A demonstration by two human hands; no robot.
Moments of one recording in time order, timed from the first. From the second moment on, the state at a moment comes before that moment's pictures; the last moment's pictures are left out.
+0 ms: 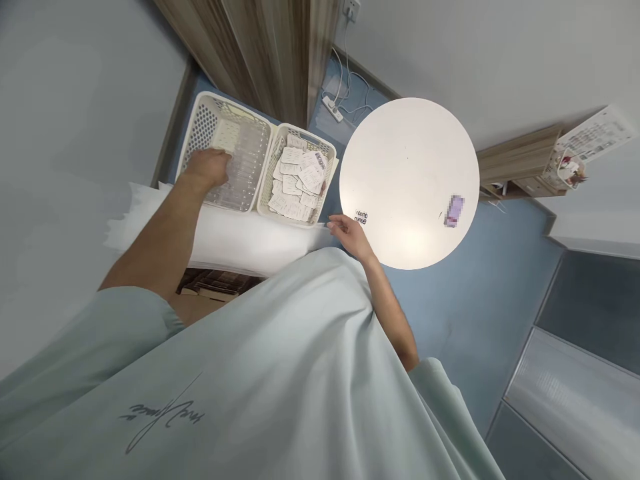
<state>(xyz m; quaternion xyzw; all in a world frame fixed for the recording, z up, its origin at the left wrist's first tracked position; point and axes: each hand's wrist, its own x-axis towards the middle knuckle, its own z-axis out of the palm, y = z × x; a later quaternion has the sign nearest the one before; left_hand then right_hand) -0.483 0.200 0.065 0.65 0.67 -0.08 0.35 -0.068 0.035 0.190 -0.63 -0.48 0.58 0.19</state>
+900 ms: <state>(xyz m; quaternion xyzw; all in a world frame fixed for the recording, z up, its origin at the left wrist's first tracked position) -0.483 0.204 0.070 0.62 0.70 -0.04 0.35 -0.057 0.025 0.175 -0.64 -0.46 0.58 0.21</state>
